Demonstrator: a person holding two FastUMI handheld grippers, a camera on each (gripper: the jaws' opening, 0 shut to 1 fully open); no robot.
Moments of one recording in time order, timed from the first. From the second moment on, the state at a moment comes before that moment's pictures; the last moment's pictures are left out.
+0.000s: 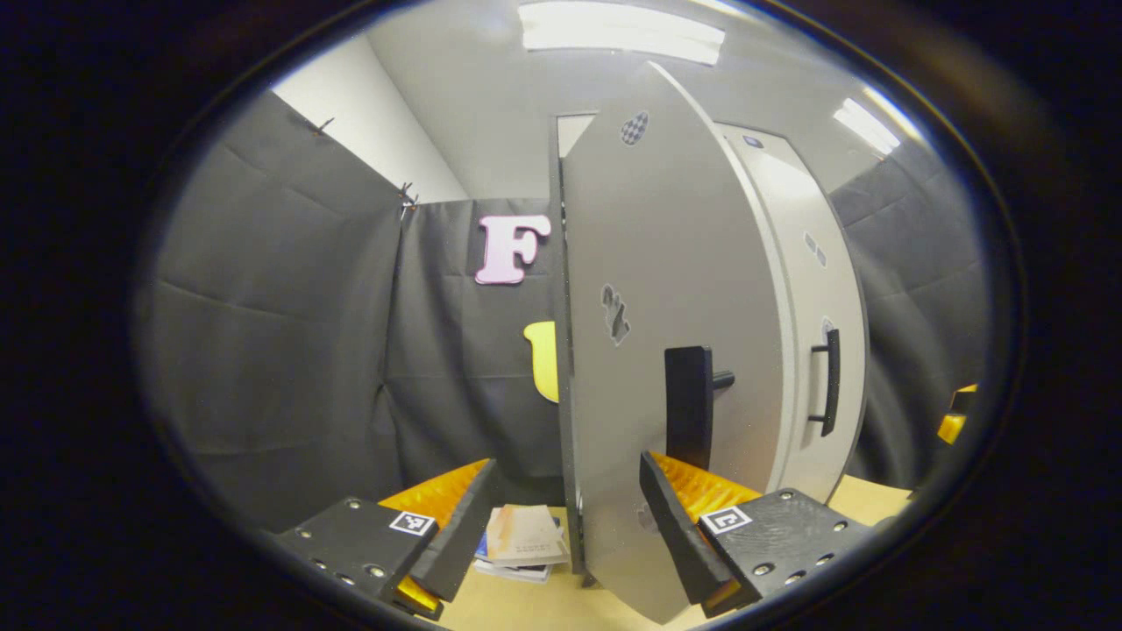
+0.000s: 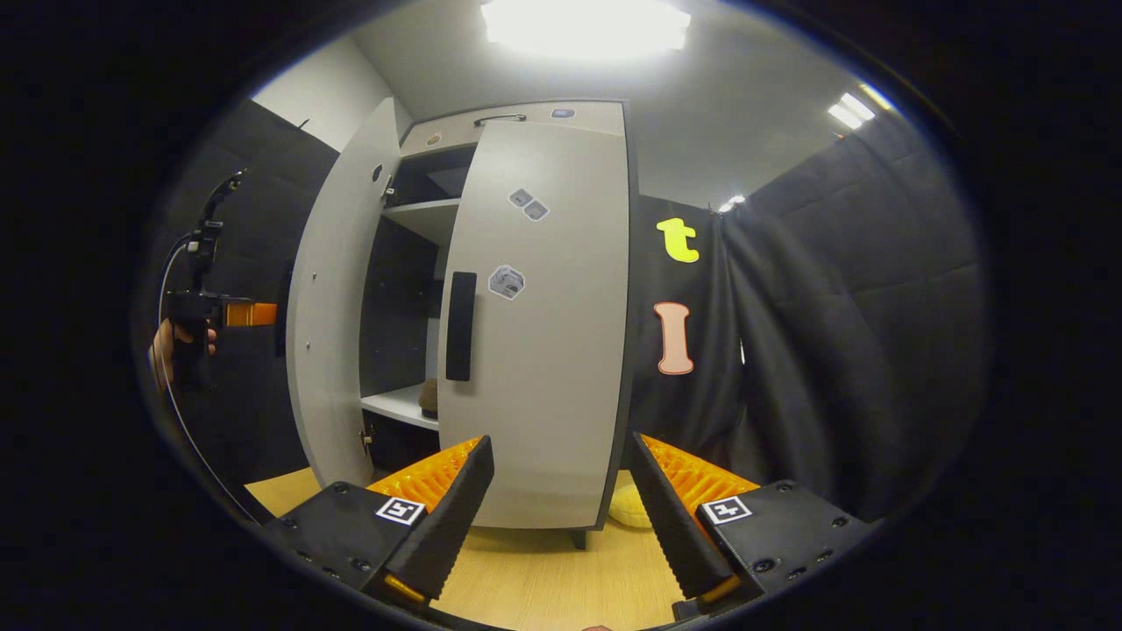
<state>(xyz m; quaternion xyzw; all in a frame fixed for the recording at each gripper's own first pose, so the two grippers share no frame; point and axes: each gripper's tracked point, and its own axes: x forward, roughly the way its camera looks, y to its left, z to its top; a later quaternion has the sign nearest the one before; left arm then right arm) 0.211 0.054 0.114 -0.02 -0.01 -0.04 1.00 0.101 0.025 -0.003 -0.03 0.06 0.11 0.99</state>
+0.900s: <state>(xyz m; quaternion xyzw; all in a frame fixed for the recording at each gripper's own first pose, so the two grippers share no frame) 0.238 -0.045 0.105 -0.03 0.00 -0.10 0.99 0.113 0.021 -0.024 0.02 0.09 0.11 0.99</state>
